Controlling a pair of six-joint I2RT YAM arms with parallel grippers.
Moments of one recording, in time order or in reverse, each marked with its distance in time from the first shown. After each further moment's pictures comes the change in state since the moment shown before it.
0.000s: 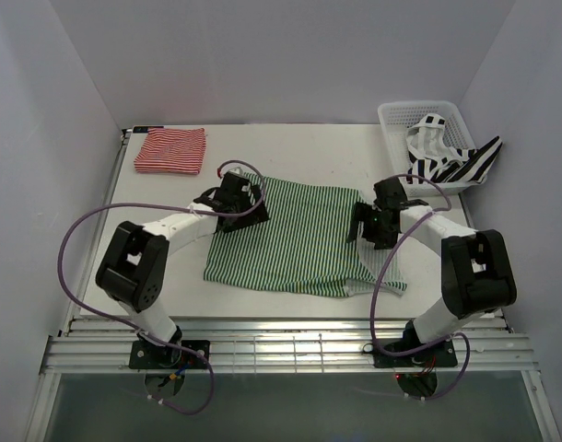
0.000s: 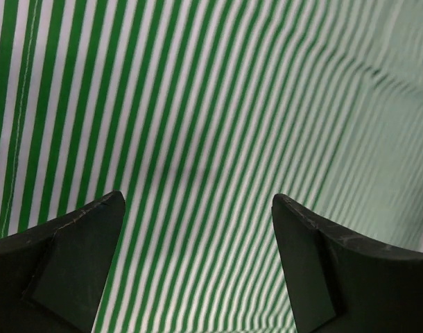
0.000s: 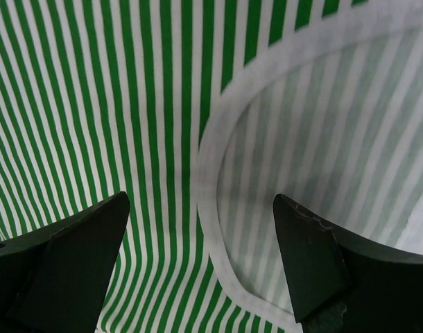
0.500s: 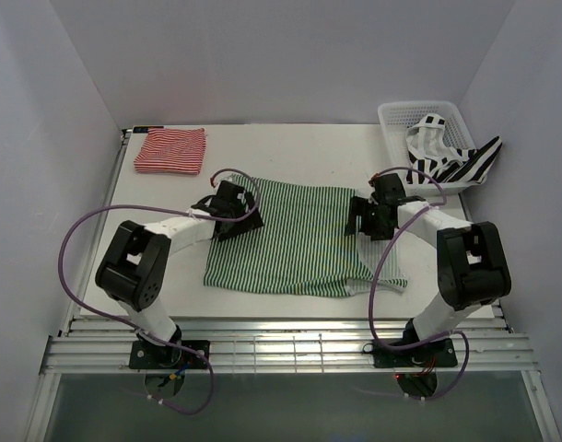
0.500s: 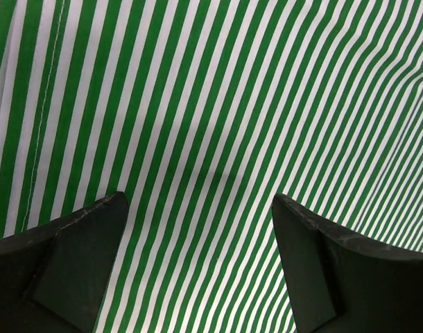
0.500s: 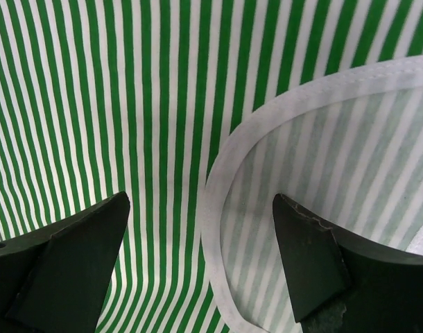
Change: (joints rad) left arm 0.033 0.074 -0.059 0.034 -0.006 -0.024; right arm 0.000 0.107 0.078 0.079 -0.032 -0.084
